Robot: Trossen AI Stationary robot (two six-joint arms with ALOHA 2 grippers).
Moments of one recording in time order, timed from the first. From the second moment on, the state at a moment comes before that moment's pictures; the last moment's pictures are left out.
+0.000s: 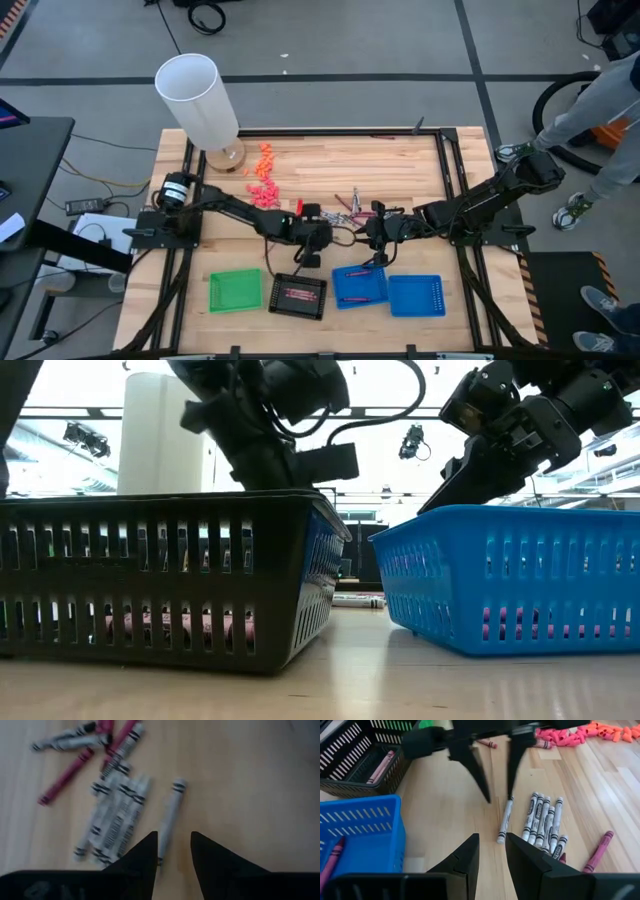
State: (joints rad) left arm -0.16 1.93 1.17 -0.23 -0.31 0.02; right arm 0.27 1.36 0.54 0.20 0.27 0.14
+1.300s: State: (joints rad) left arm -0.08 1.96 1.17 -0.26 -0.09 0.12; right arm 0.27 1.36 0.54 0.21 0.27 0.13
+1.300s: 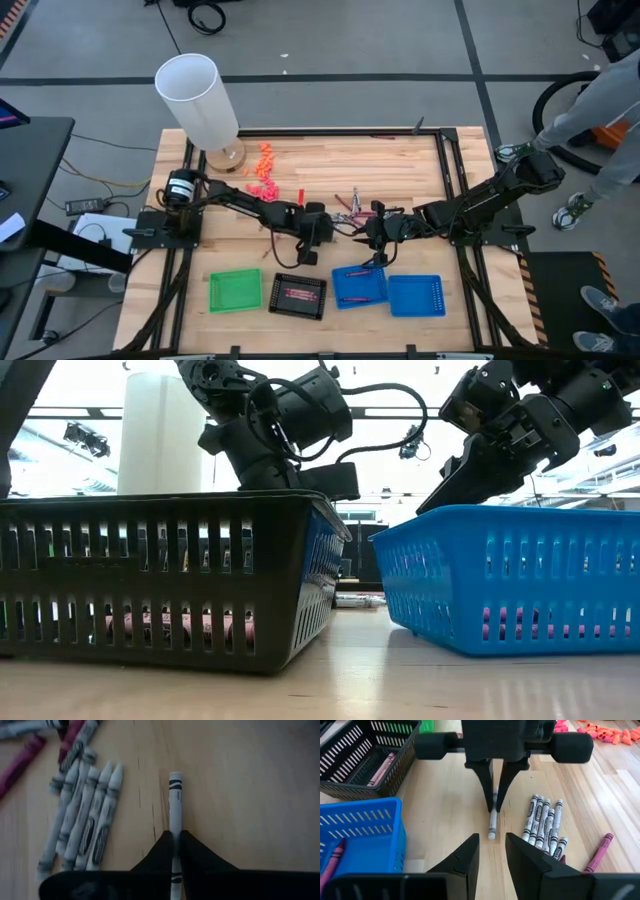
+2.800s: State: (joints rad) left arm -0.64 1.49 1.17 -1.11 -0.04 -0.67; right arm 0.42 1.38 0.54 0.30 0.38 0.43
